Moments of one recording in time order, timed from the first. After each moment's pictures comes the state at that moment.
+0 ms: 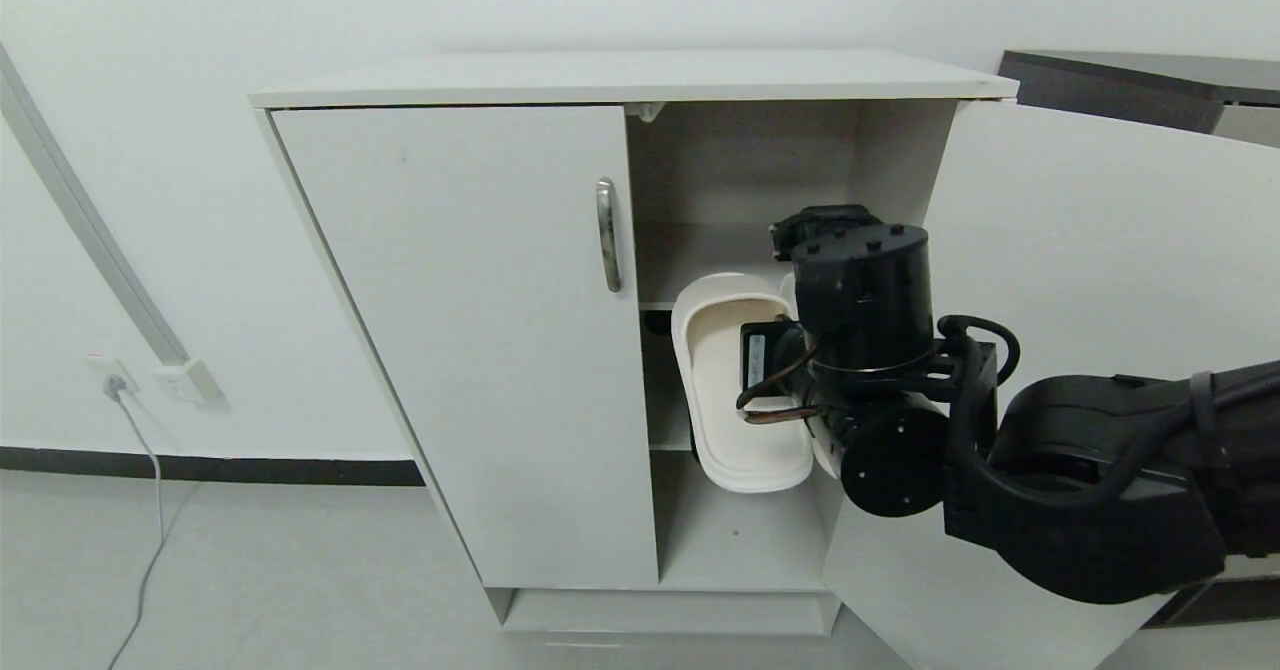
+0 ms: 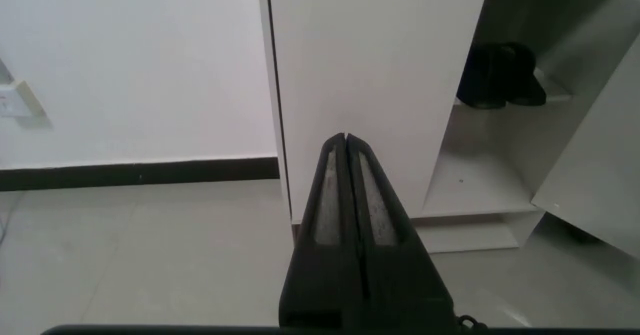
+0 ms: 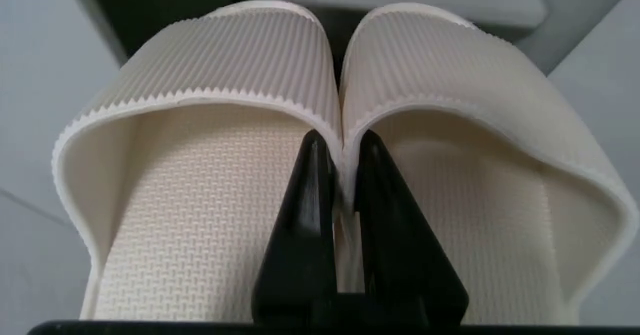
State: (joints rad) left arm 0.00 0.00 0.00 0.00 -0.03 0.01; right arm 0.90 1.87 -1.21 -0.44 -0.82 0.20
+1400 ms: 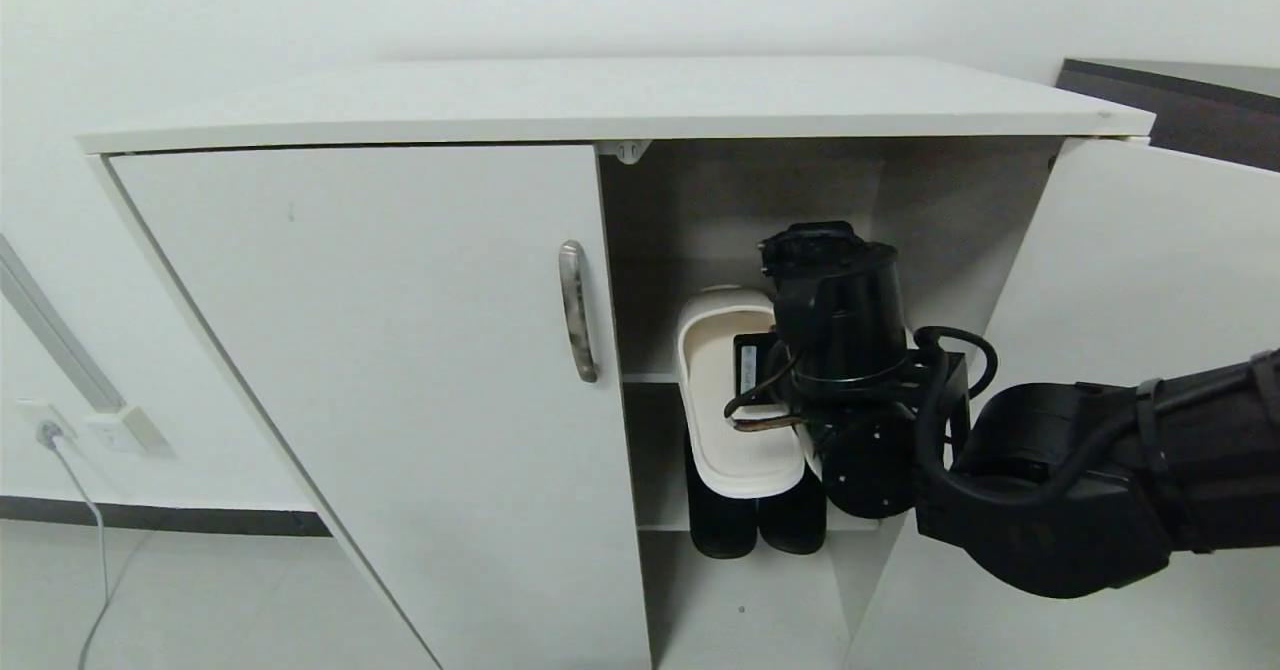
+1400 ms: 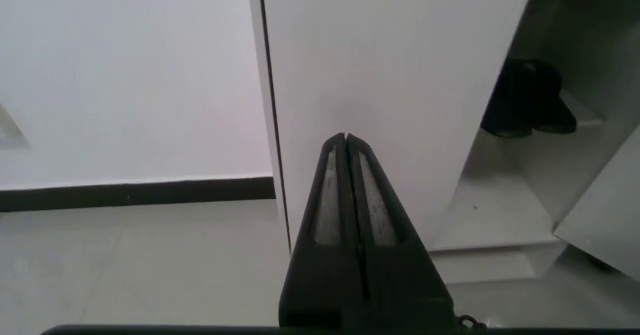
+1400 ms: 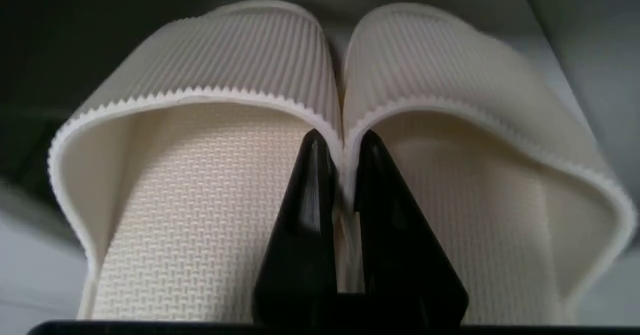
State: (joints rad) left arm 0.00 0.00 0.00 0.00 -0.03 0.01; right arm 0.88 1.90 -1.22 -0.45 -0.82 0.21
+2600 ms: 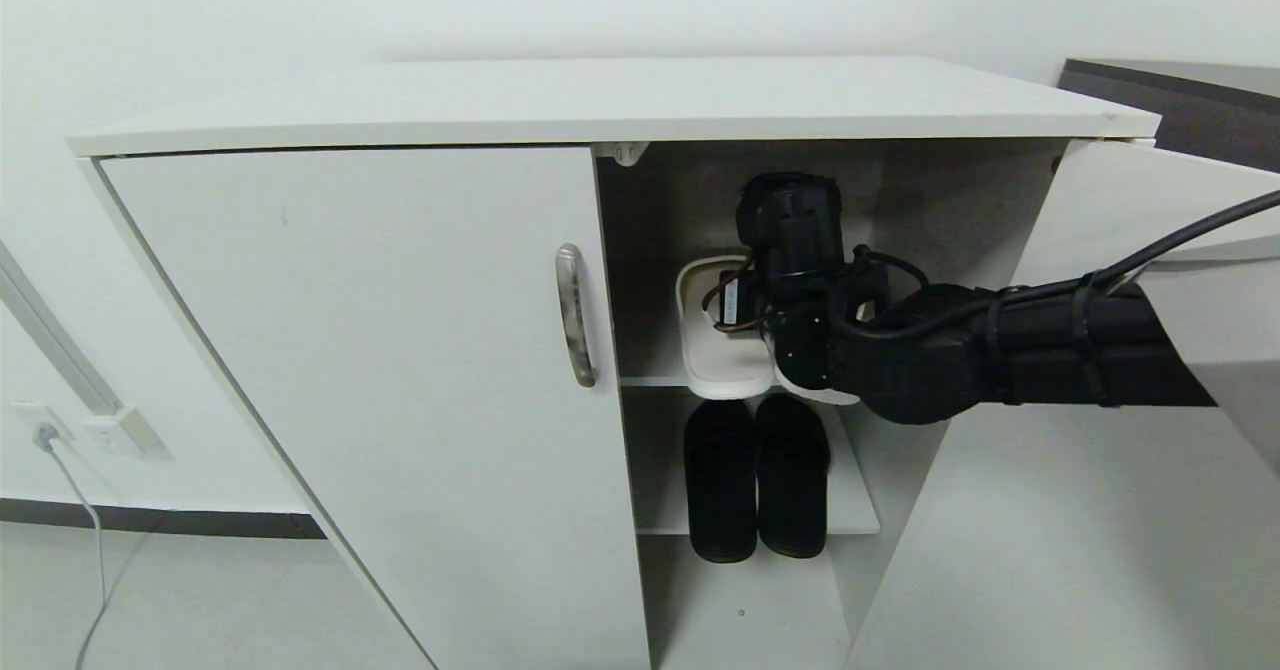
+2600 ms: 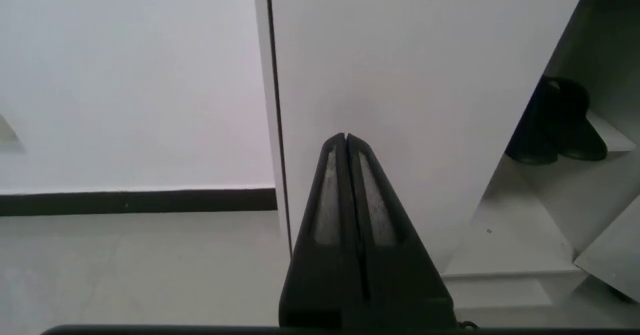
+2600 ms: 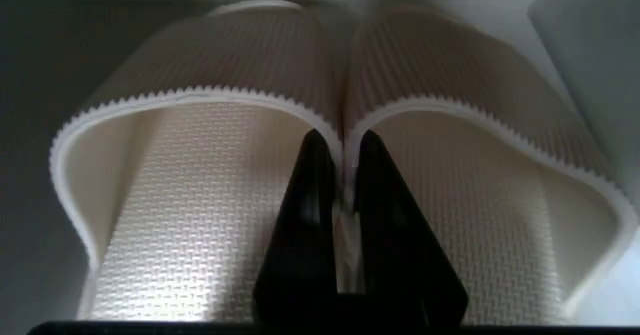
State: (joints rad) left arm 0.00 0.00 0.00 0.00 0.00 0.00; right arm 0.75 2.13 -1.67 -0.23 -0.71 0.20
